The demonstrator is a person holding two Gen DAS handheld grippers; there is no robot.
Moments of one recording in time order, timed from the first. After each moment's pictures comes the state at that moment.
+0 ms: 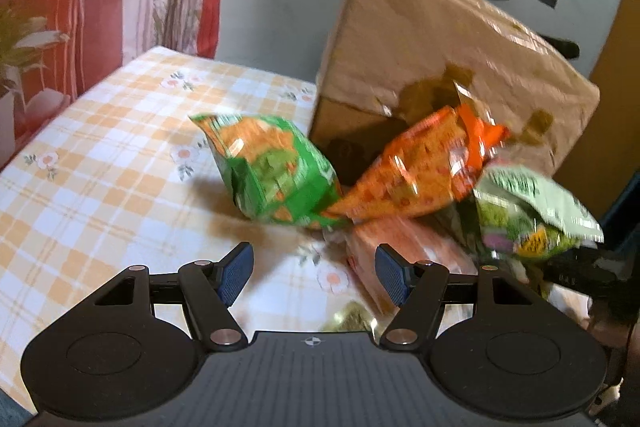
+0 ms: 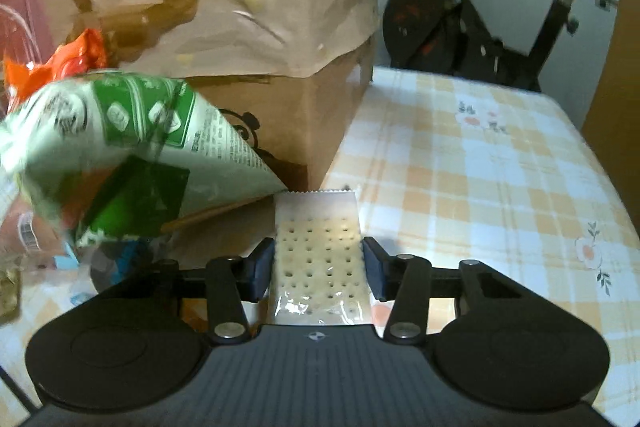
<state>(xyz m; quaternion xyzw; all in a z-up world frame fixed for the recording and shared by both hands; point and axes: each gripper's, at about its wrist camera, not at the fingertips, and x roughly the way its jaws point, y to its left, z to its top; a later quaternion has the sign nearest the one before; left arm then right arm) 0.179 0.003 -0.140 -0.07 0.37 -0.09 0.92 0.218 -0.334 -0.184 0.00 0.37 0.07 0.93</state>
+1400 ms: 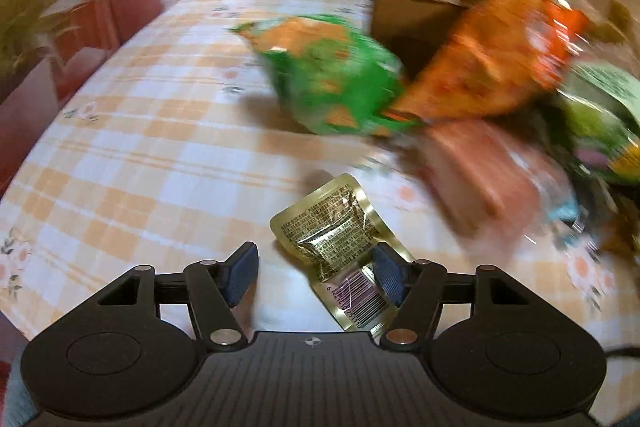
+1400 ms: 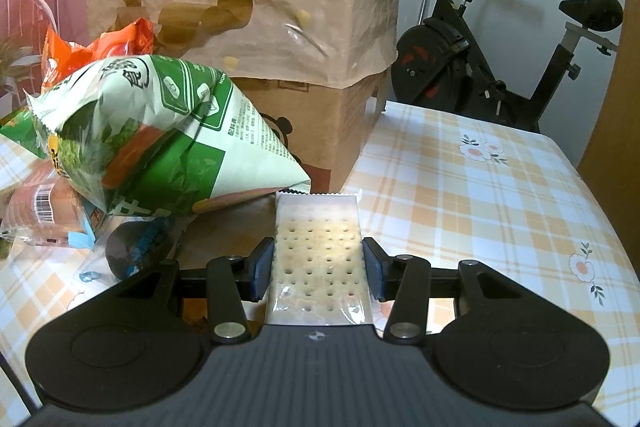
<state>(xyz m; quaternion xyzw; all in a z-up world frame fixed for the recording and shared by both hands) 0.198 -0.001 -0.179 0.01 0.47 0.01 0.88 0.199 -0.325 -0.188 -0.03 0.32 0.08 0.94</state>
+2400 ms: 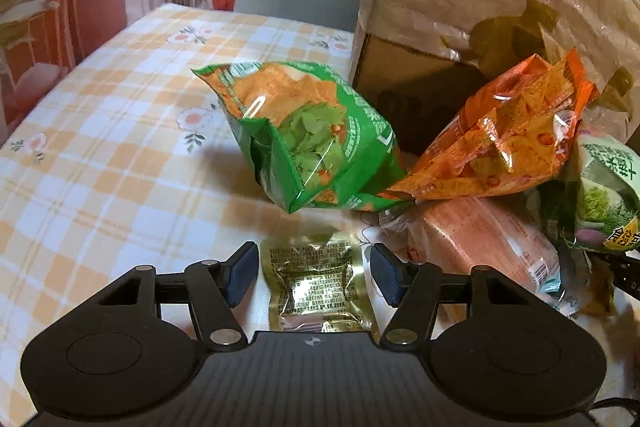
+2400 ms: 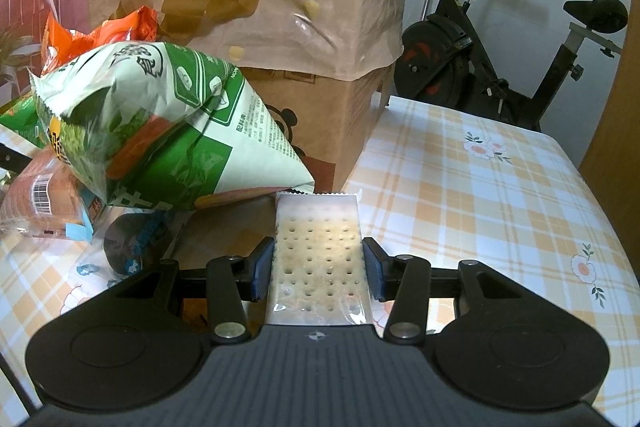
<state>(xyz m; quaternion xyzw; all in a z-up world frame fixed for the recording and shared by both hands) 0.242 0.003 -0.182 -0.04 0.43 -0.05 0.90 0.201 -0.323 -0.190 -0.04 0.33 0.08 0.94</state>
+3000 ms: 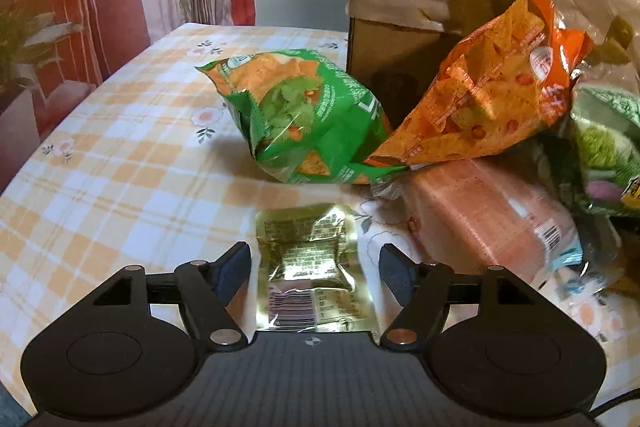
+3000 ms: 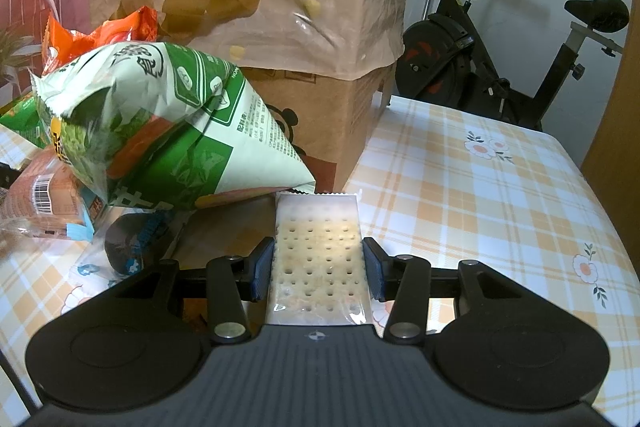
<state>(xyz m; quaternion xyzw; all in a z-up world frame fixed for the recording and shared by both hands) 0.210 -0.027 -0.190 0.02 0.41 0.00 0.91 0.202 -0.323 -0.191 -0.04 0.33 0.08 0.94</state>
